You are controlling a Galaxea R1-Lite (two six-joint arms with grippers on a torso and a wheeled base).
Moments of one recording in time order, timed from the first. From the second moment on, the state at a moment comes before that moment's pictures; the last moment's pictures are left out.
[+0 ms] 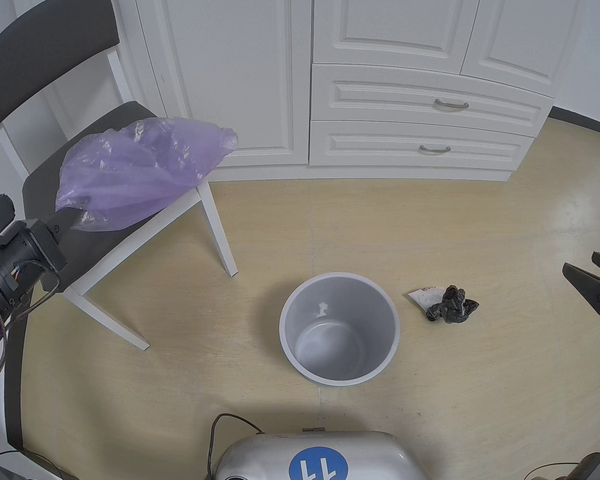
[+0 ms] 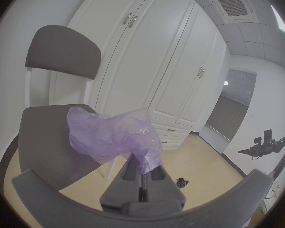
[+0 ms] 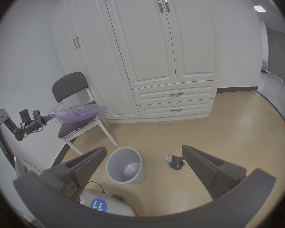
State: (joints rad) left arm 0.00 1.34 -0.39 -1.14 -0.43 -0.32; right arm 0.24 0.86 -0.54 -0.22 0.03 0.10
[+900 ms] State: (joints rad) left arm -0.63 1.36 -0.60 -0.89 0.06 -0.05; right arm 0.40 0.95 -0.74 -0.07 0.00 0.08
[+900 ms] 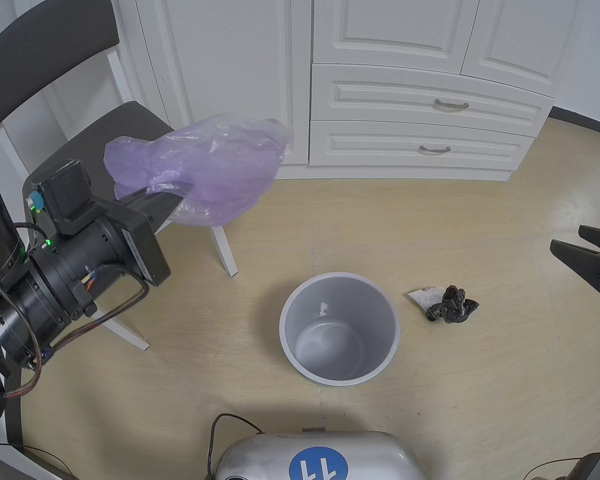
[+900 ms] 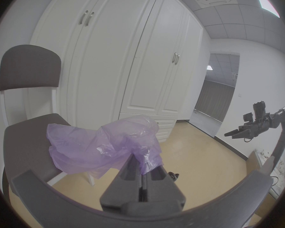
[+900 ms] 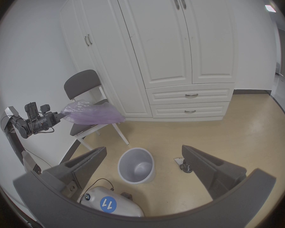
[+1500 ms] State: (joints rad) left arm -0.81 1.31 -0.53 -0.95 0.16 -0.05; right arm 0.41 0.97 -0.72 -0.07 -0.01 0.08
